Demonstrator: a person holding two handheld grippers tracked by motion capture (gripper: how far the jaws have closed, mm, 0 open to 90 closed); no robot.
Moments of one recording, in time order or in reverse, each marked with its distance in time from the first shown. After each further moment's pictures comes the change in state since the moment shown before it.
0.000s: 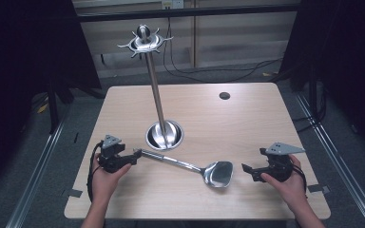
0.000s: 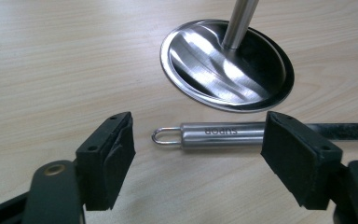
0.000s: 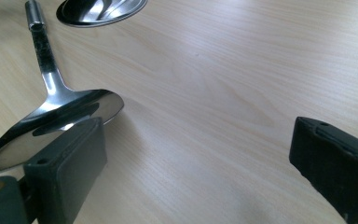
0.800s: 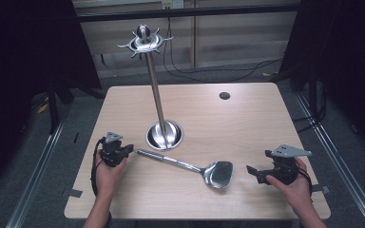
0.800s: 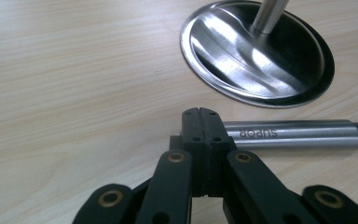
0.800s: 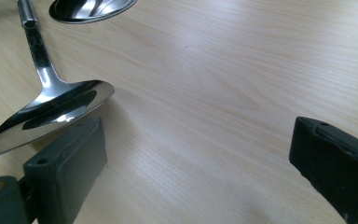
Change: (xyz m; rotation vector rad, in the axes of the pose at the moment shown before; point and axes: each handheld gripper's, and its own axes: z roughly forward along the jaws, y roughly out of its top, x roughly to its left) left arm 0.012 0.003 0.022 0.064 0.028 0.015; right arm -0.004 -0.008 -0.012 0.000 -0.020 0.023
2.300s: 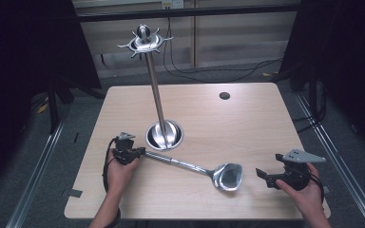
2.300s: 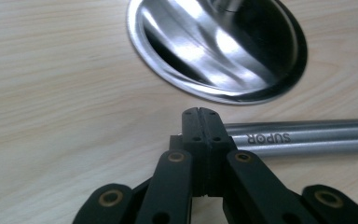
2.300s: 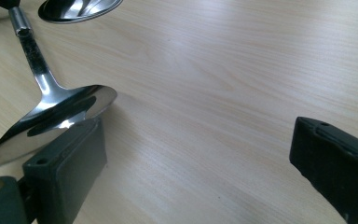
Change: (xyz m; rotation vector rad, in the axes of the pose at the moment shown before) left arm -0.024 0.003 0.027 0.083 -0.090 -0.029; right arm -0.006 -0.011 -0.025 -0.014 -0.051 0.027
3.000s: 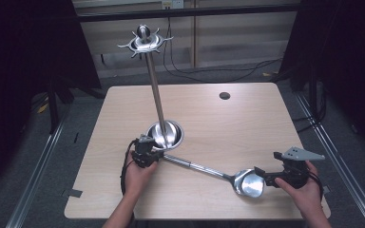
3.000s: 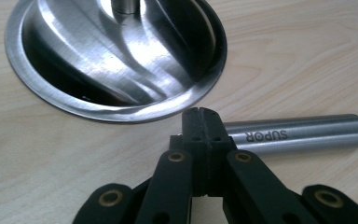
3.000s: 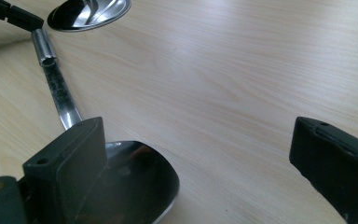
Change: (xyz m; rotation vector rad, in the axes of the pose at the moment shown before) left arm -0.055 0.006 0.018 0.013 -0.065 0.021; right arm 0.003 0.008 0.001 -0.011 0.022 0.003
